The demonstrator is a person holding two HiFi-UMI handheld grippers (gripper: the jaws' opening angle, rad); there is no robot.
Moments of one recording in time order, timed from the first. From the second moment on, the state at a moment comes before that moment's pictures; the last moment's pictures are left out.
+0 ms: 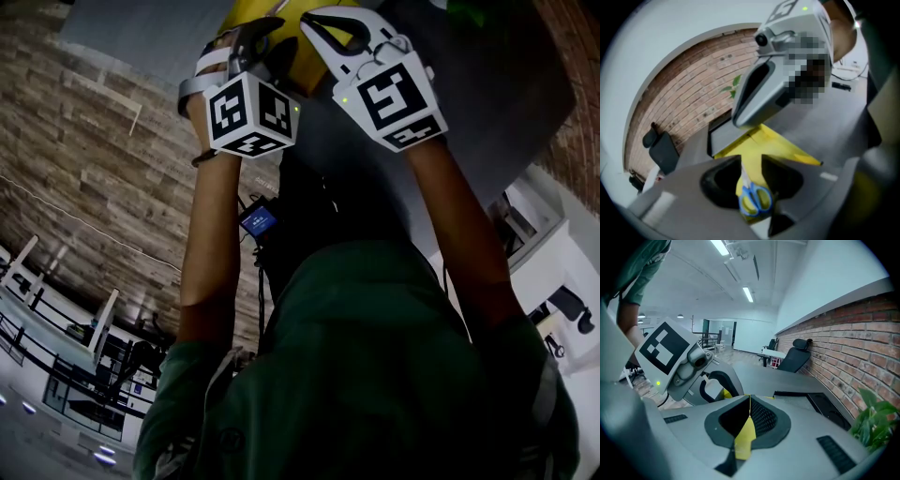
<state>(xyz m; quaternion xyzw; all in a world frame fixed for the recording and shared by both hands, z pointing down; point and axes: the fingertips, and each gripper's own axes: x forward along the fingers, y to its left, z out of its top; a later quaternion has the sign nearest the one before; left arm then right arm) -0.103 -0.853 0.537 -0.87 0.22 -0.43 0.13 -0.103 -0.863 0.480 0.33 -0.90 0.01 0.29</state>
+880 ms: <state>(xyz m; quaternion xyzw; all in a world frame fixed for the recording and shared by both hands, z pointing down) -0.117 -0.823 0.400 -0.86 0.30 -0.36 0.21 -0.103 -0.825 0.385 0.34 -0.90 -0.07 0.26</state>
